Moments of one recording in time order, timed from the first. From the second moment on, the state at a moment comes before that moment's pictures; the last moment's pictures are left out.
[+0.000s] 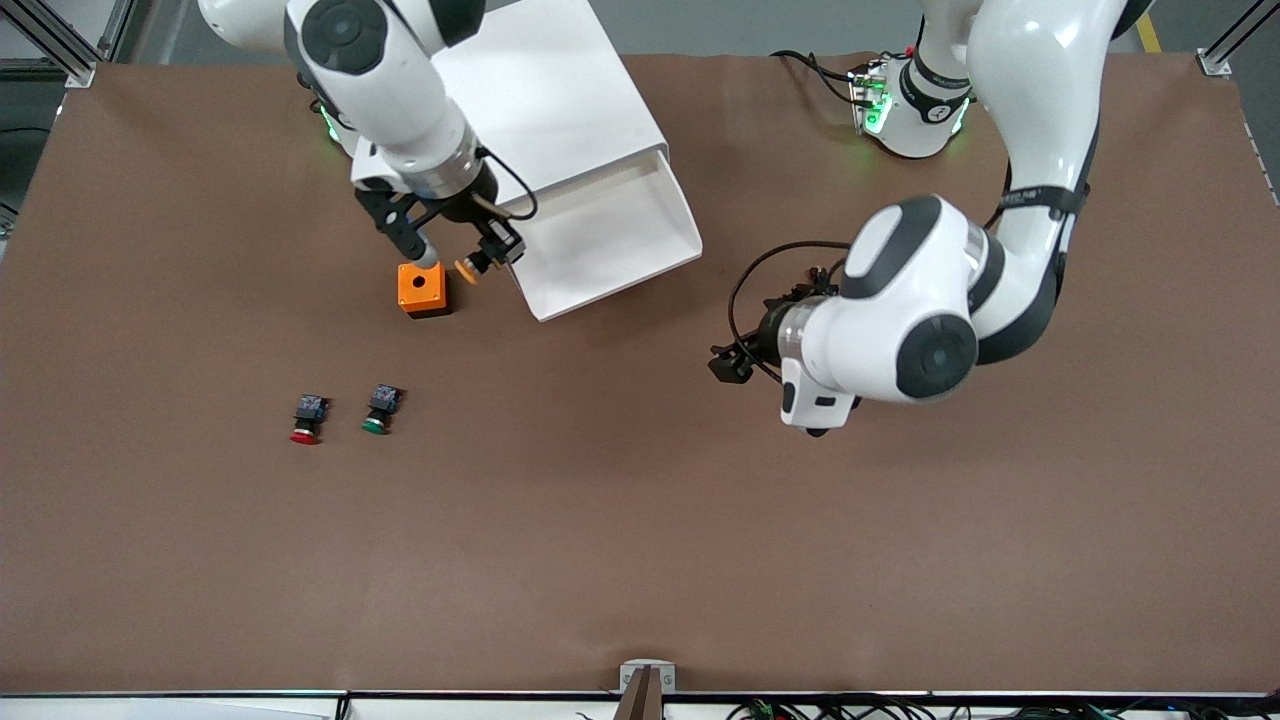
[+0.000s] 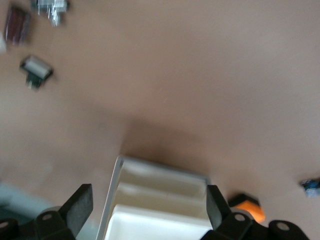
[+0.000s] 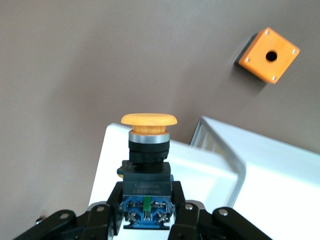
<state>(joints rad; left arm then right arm) -0.34 0.60 -0.23 -1.17 -0.26 1.60 -1.21 0.72 -0.02 -0.07 -1.93 0.14 1.97 1.48</state>
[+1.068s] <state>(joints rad) -0.54 0.60 -0.24 -1.27 0.06 1.81 -1.34 0.95 0.20 -0.08 -1.83 0.14 2.07 1.79</state>
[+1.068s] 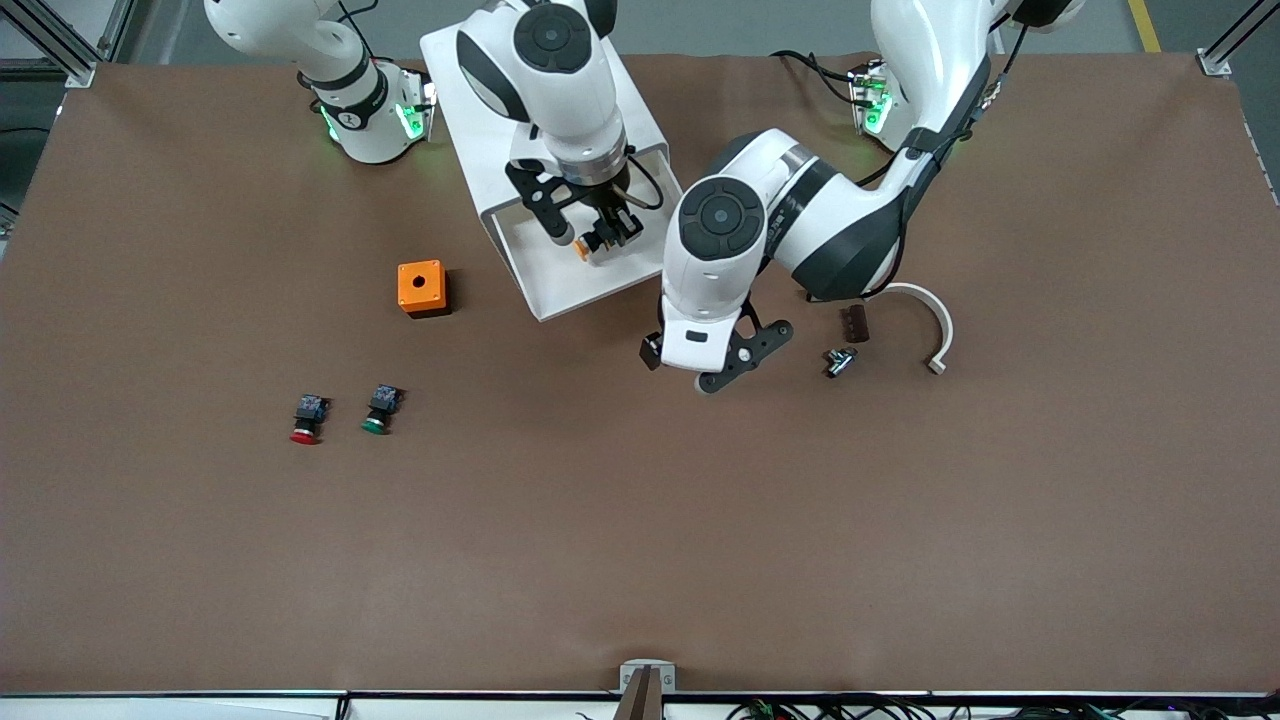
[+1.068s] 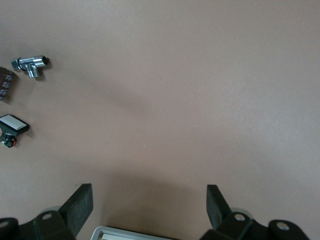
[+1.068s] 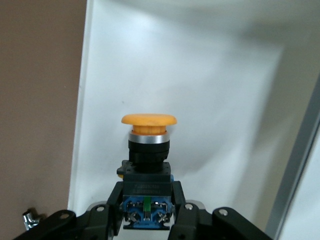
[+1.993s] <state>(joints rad) -0.59 0.62 -0.24 -1.28 0.09 1.89 -1.30 0.80 0.19 -0.12 -1.58 0.11 1.66 1.18</state>
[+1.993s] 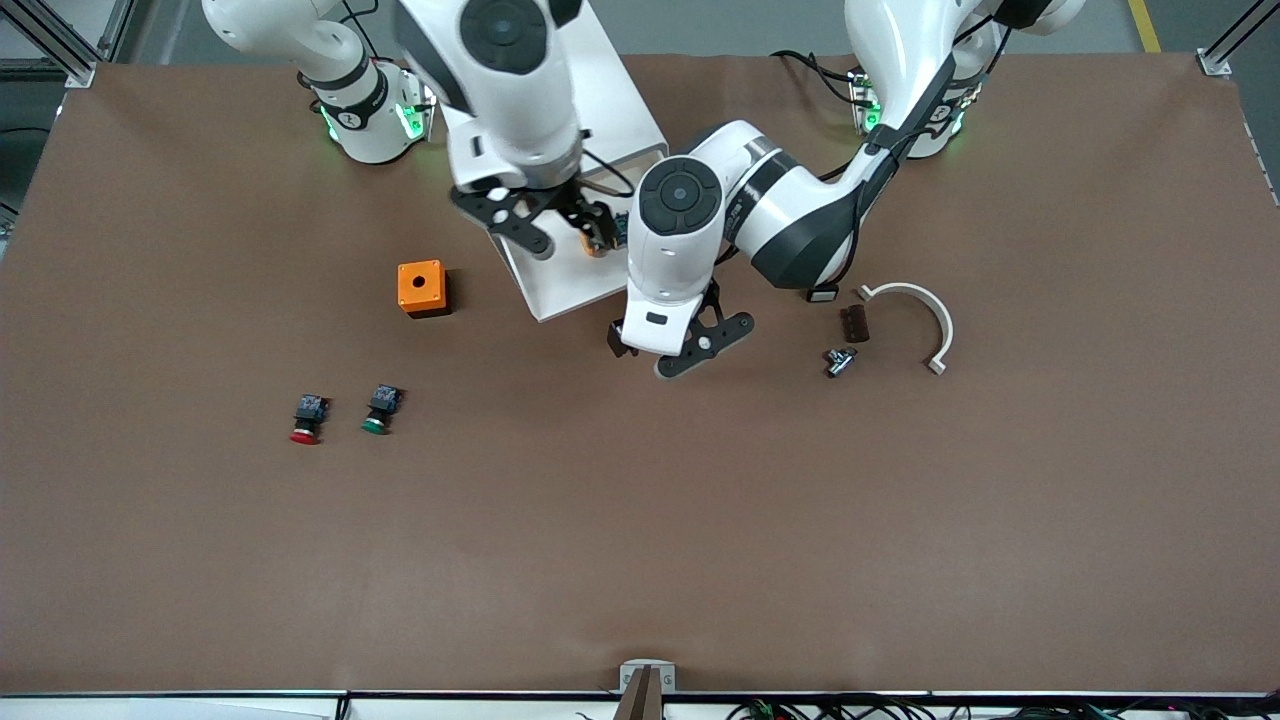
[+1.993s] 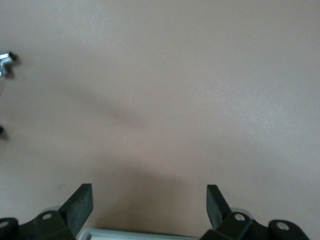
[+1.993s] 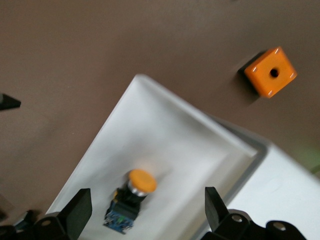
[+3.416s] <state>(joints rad) -0.72 0.66 -0.24 -1.29 -0.03 1.91 -1.33 0.04 0.16 -0.13 -1.41 0.03 1.39 -0.01</state>
